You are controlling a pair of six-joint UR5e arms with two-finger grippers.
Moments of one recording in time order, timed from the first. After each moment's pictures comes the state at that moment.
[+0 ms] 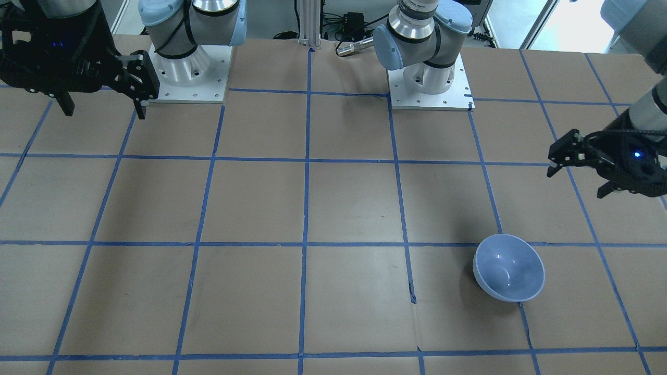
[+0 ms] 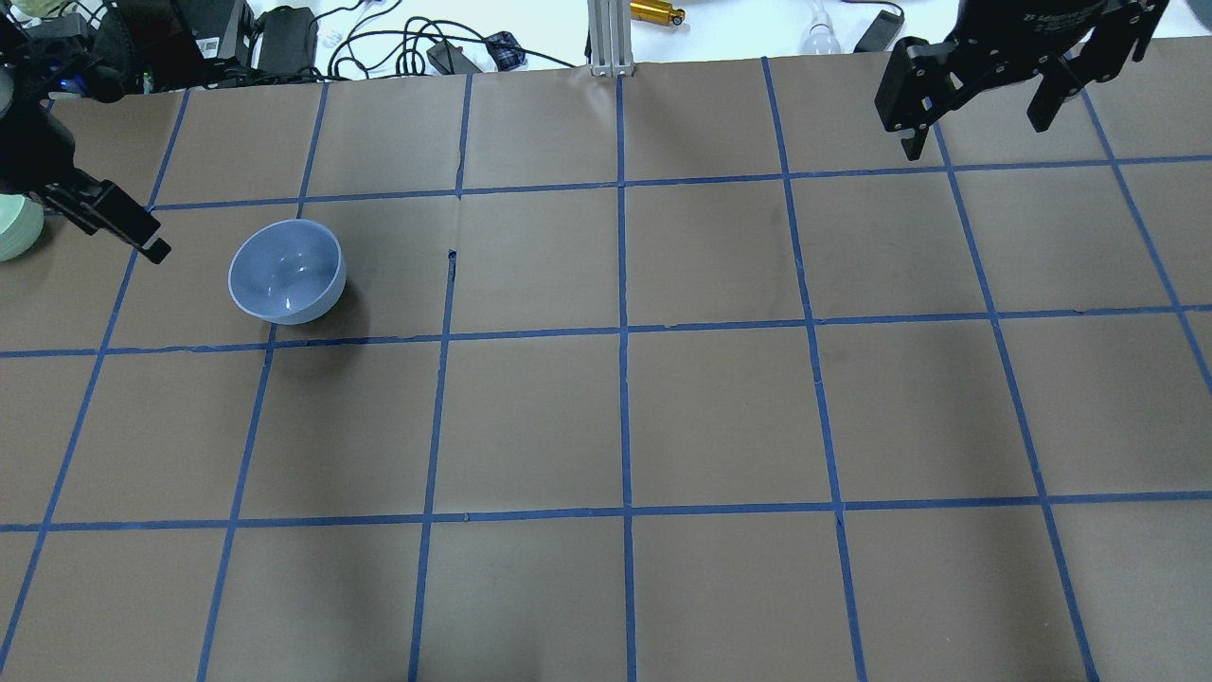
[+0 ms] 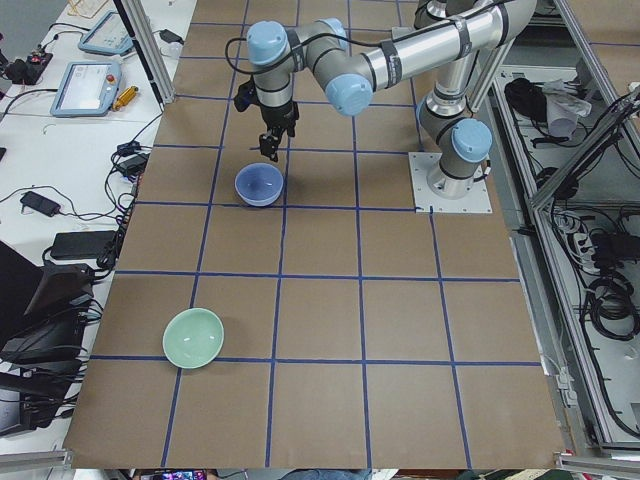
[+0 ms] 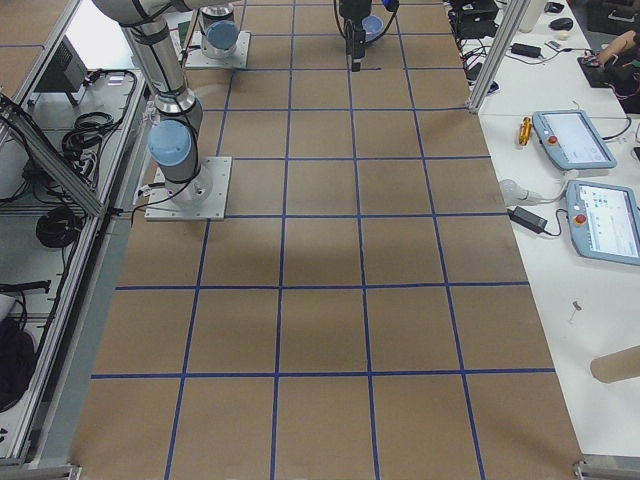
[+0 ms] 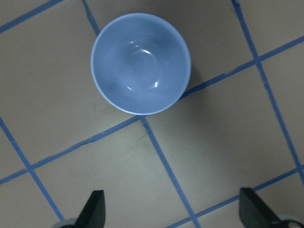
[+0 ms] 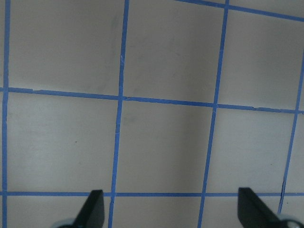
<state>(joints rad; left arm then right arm) -1.09 -1.73 -1.56 -1.43 1.57 0.99 1.59 -1.53 1.37 -1.45 -1.73 -0.09</state>
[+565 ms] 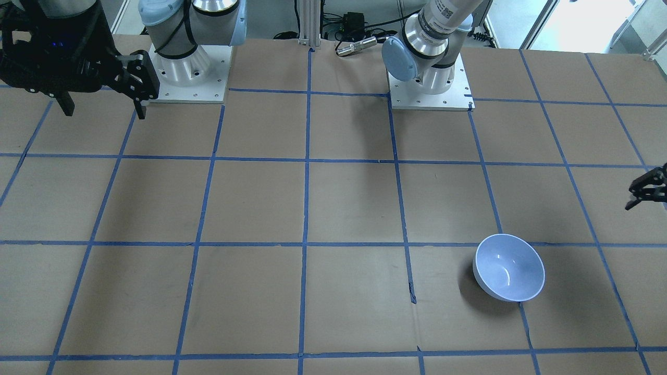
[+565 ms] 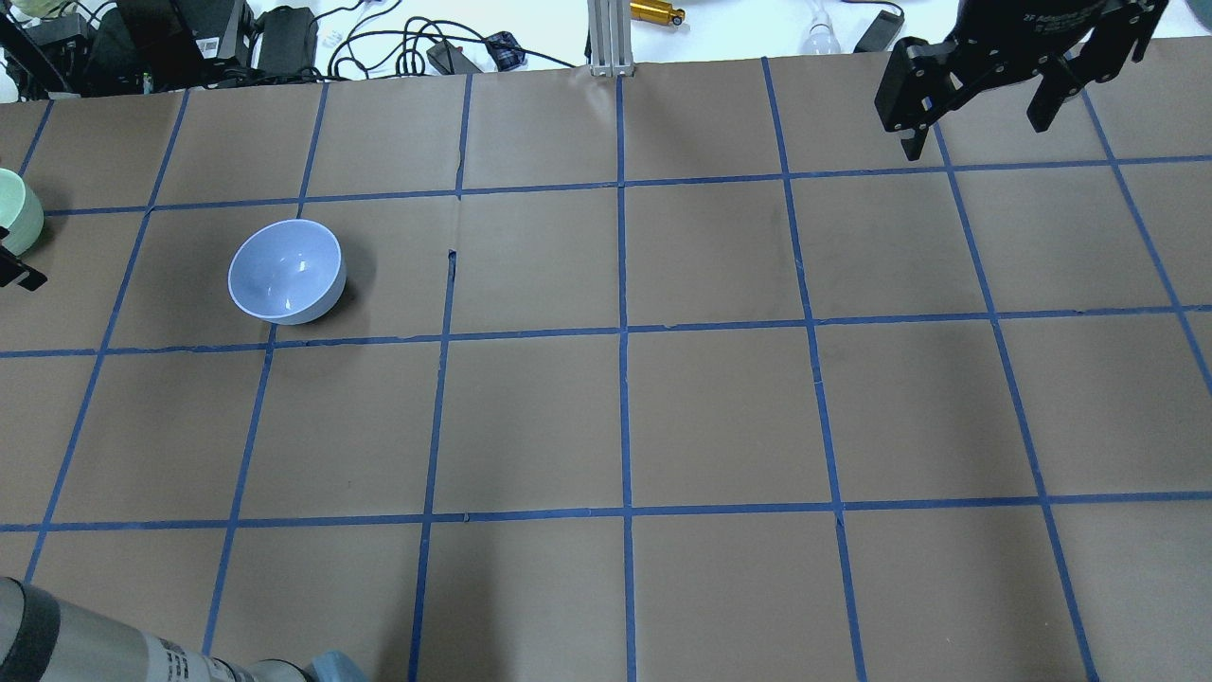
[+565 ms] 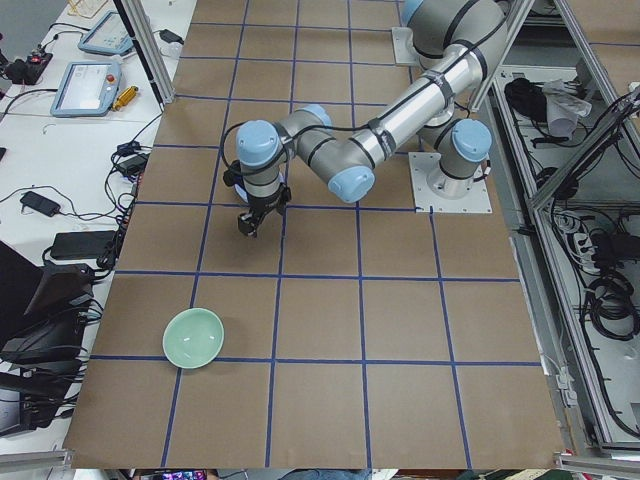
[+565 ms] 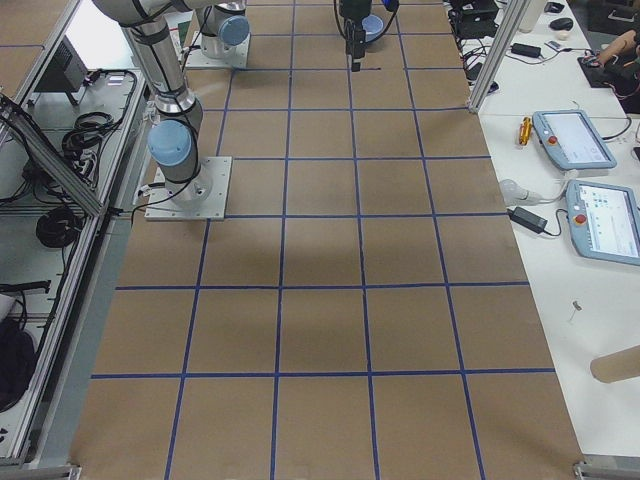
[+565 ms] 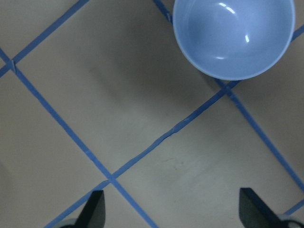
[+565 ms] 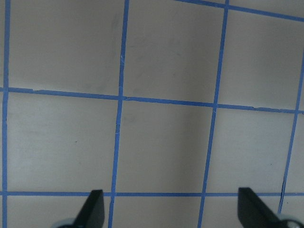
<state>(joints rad) -0.85 -1.98 -1.44 -1.23 1.54 1.54 1.59 -1.53 1.37 -1.45 -1.73 -0.09</state>
